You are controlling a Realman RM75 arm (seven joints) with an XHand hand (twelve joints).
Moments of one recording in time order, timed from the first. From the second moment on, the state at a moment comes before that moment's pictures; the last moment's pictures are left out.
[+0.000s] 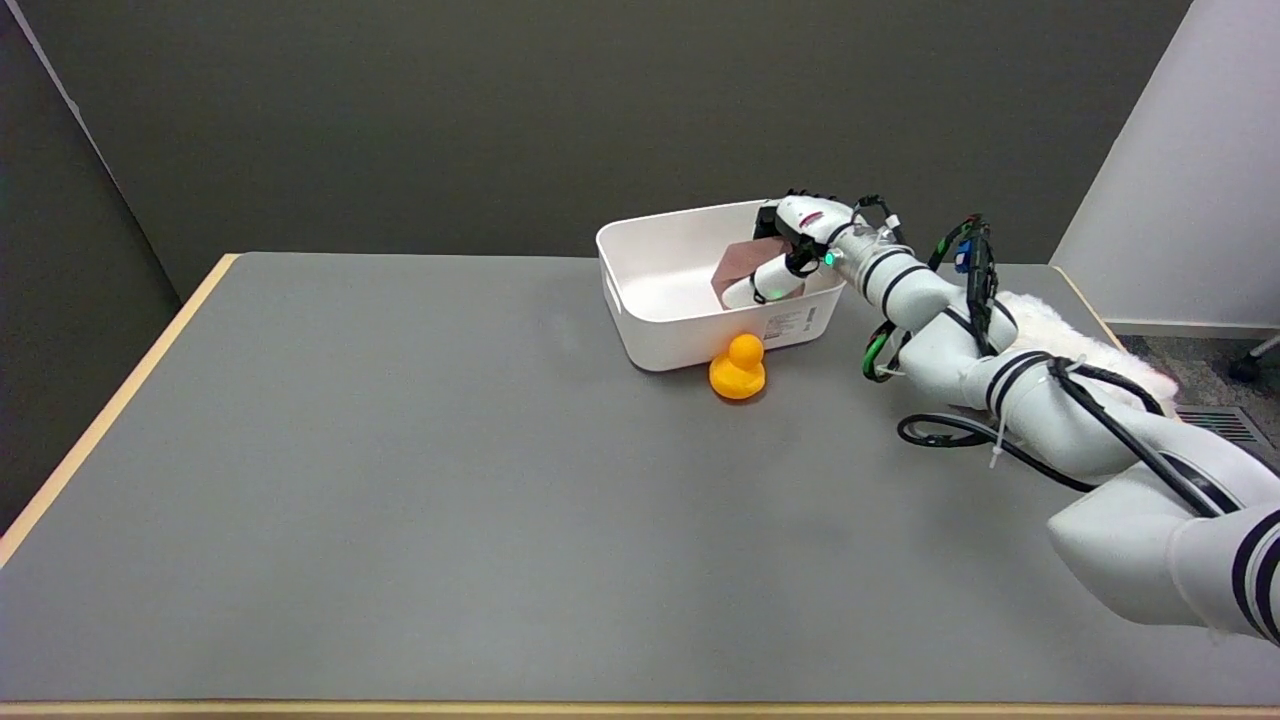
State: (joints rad) arm 0.77 -1.09 -1.98 0.61 -0.15 0.14 1.00
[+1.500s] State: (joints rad) arm 0.50 -0.94 -1.86 1.01 0.37 0.30 1.01
